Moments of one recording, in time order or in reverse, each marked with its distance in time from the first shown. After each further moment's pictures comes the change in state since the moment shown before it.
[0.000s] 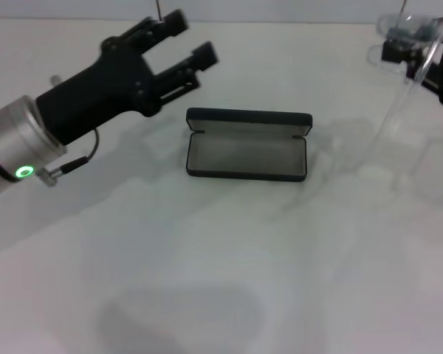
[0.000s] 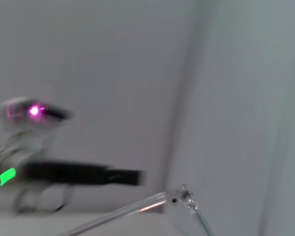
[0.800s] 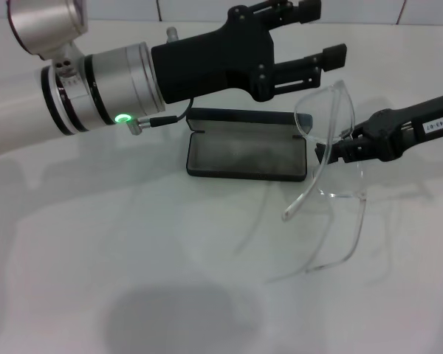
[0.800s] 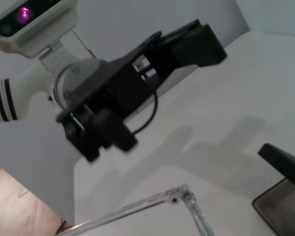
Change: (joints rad) left arm -0.284 -0.012 0.084 -0.062 0.104 -0.077 0.019; right arm 0.402 -0.117 0.003 0.487 -0.465 -0.098 0.597
